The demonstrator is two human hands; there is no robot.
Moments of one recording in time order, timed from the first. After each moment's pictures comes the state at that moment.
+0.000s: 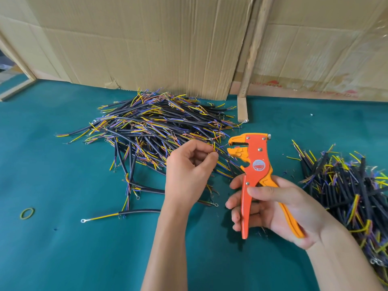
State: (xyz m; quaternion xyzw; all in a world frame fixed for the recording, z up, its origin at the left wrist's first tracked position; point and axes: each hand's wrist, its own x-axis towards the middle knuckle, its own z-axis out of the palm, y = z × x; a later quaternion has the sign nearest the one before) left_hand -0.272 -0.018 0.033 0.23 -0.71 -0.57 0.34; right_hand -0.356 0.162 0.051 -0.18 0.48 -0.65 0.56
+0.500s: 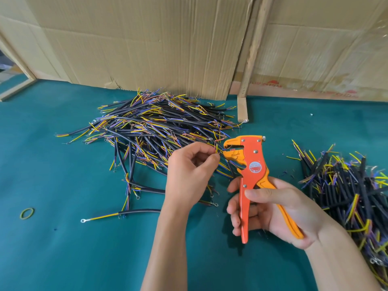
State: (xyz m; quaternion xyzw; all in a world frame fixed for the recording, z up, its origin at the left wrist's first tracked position) left_hand -0.270 -0.017 0.036 0.21 -0.72 -0.57 0.33; right_hand -0.353 0.159 0.053 -0.18 0.48 -0.64 0.57
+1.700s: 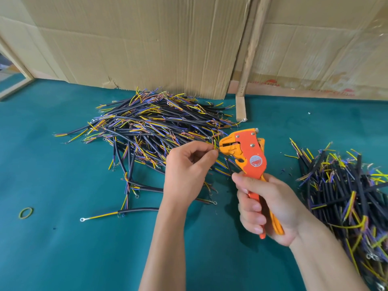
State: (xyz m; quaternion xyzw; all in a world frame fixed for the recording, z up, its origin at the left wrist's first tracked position) left_hand -0.271 -0.018 0.035 0.20 -0.71 -0.59 0.33; right_hand -0.342 0.146 0.049 -0.14 0.53 -0.66 0.51
